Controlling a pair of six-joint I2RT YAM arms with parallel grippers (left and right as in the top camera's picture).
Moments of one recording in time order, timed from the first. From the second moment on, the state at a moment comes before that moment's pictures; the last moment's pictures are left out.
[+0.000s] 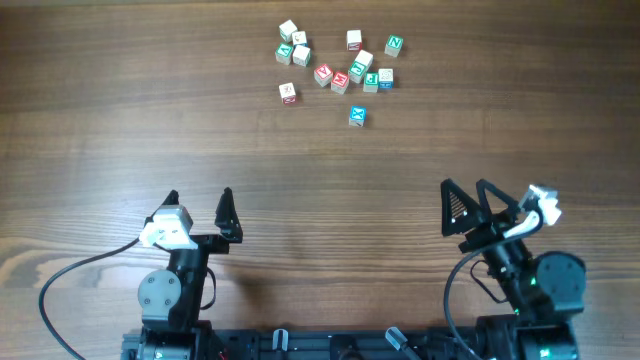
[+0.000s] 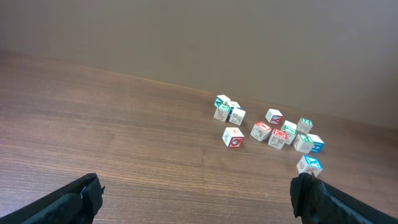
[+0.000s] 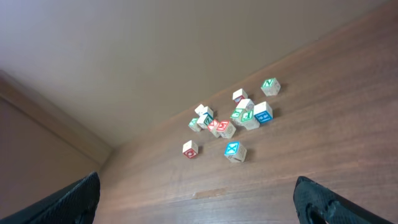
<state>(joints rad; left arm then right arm) -0.06 0.01 0.01 -0.07 0.01 -0.25 0.05 0.23 0.30 -0.18 -0.31 0.65</state>
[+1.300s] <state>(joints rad) -0.06 0.01 0.01 -0.07 0.01 -0.25 0.20 1.40 1.37 -0.65 -0.31 0.25</state>
